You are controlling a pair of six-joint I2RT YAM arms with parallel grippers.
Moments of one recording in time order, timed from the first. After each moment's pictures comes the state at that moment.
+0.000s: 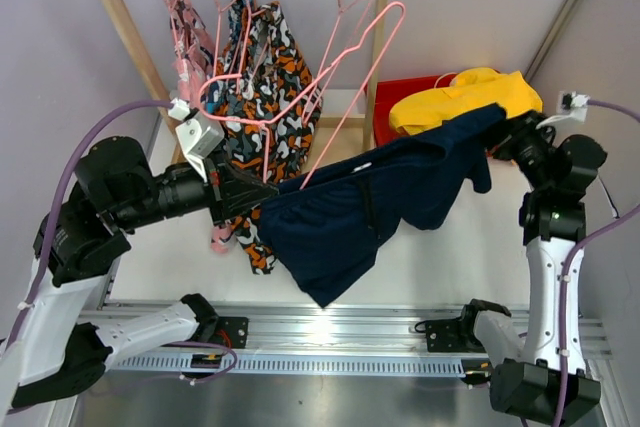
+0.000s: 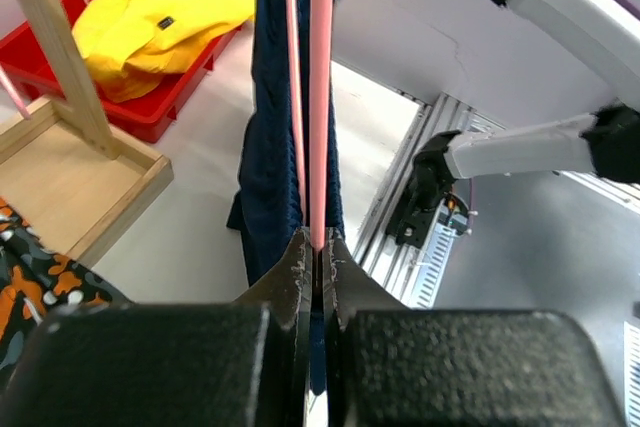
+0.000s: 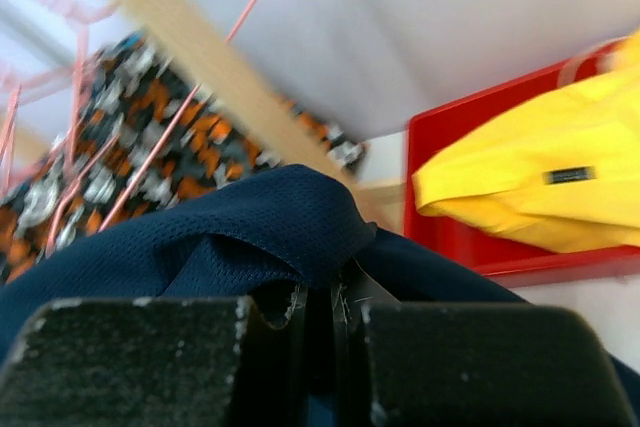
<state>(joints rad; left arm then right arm) -0.77 0.91 1.66 -0.89 0.39 -0.17 -0.26 0.93 1.07 -0.12 -0.54 0.60</state>
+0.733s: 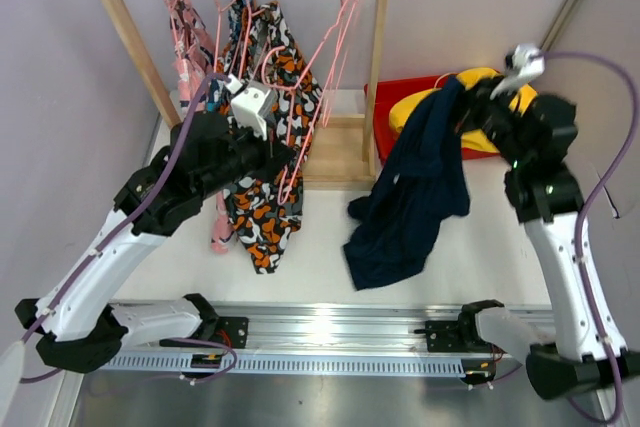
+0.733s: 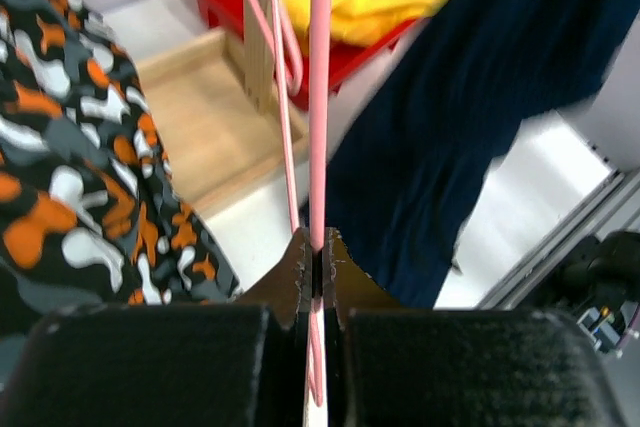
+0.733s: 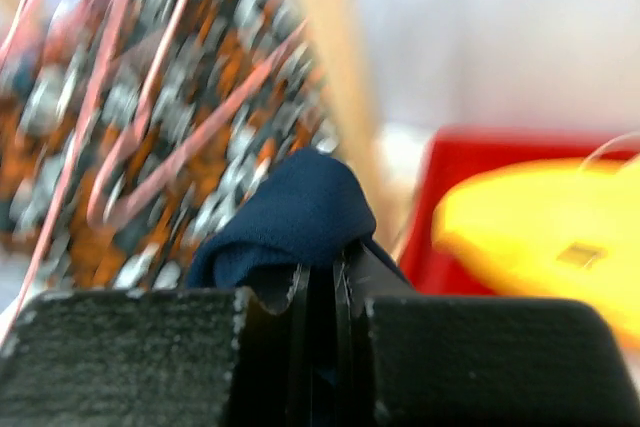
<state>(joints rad) -0.77 1.12 1.57 -0.75 -0.06 -0.21 0.20 1.00 1.29 -0.28 -0.32 0.23</state>
